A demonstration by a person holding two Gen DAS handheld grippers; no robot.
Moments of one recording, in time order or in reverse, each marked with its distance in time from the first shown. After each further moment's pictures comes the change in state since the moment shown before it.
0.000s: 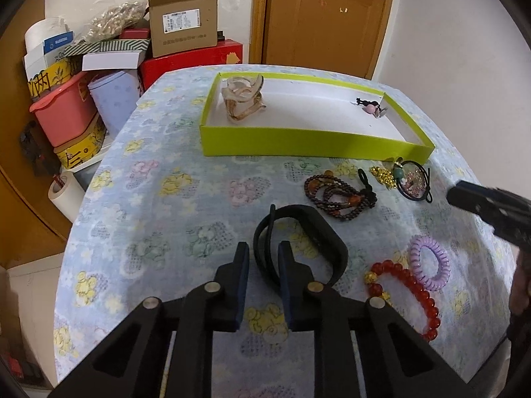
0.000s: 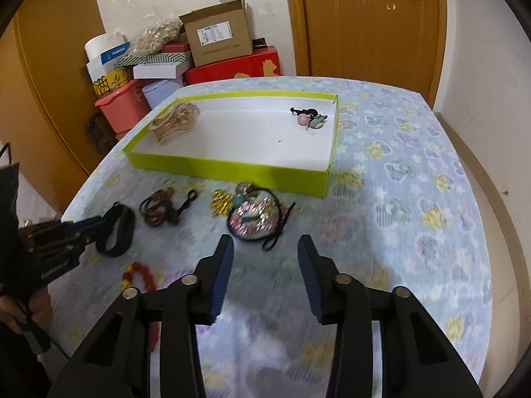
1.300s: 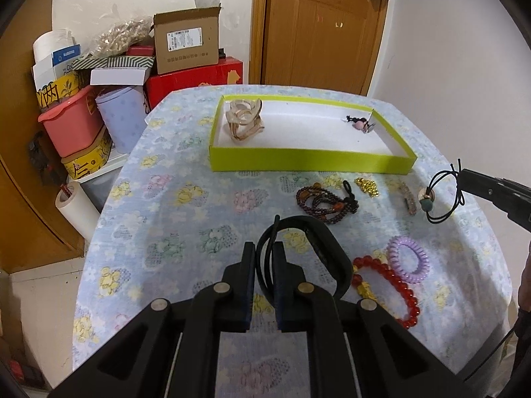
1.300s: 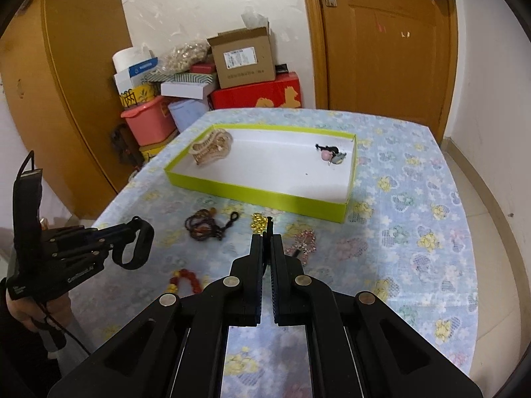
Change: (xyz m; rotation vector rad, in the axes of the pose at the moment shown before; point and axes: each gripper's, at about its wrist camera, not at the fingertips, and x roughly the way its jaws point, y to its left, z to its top) left arm -0.039 -0.001 -0.003 0.006 -0.070 0.002; right arm -0.065 0.031 0.001 -0.062 -0.114 0.058
